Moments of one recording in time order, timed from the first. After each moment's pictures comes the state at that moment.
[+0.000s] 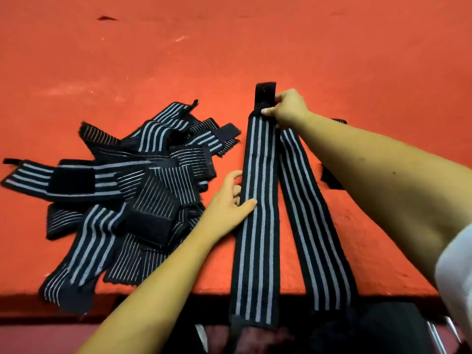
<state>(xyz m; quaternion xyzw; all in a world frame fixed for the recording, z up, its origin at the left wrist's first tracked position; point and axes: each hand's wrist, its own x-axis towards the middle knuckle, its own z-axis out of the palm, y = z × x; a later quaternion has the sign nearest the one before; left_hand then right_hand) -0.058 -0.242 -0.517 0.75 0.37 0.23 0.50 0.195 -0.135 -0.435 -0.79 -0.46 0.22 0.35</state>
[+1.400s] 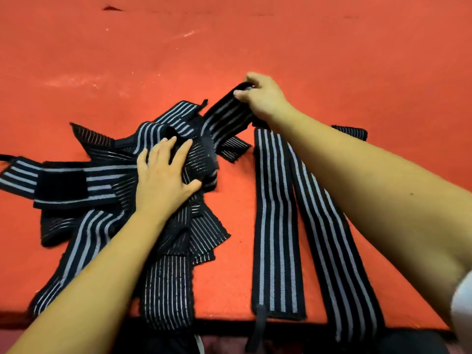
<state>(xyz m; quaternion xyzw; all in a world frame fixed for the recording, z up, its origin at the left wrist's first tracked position) -0.145 -0.128 -0.514 0.85 0.48 0.20 -0.07 0.104 -0.108 -0.400 -0.67 -0.55 0.24 0.43</state>
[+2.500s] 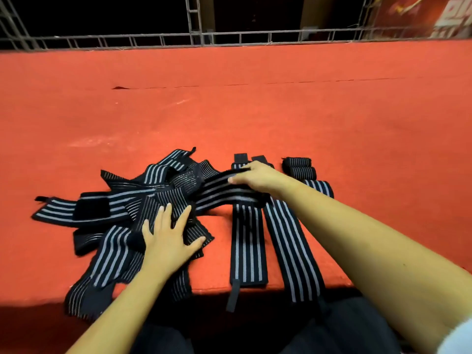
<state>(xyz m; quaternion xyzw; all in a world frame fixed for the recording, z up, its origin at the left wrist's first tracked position) -0.166 -0.249 -0.515 0.84 0.53 0.13 0.01 0.090 -0.287 -0.373 -0.70 -0.53 0.37 0.32</state>
